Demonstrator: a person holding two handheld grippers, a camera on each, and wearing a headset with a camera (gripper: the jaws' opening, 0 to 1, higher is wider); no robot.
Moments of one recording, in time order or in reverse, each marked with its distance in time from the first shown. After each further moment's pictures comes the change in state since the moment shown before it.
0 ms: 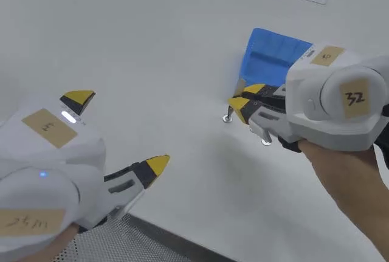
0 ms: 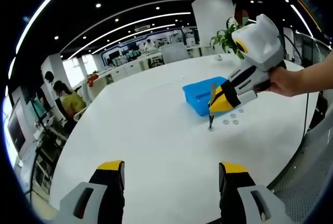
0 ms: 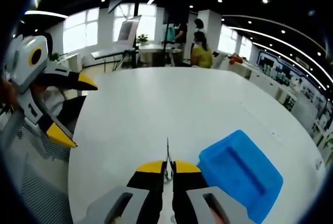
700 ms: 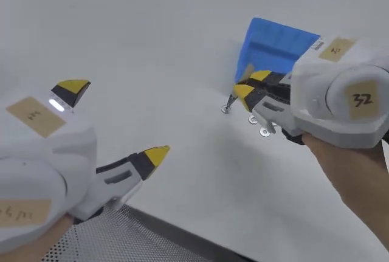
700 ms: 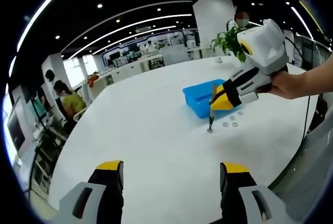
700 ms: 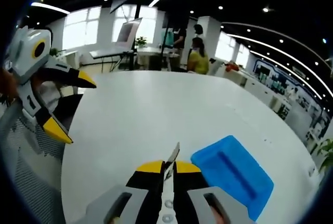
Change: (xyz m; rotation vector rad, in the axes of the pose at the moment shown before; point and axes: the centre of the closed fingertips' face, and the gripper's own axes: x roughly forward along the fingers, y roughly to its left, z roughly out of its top) left arm -0.001 -0.001 0.005 -0.009 -0.013 0.001; right arm -0.006 -0.002 0.003 -0.073 -0.039 -0.059
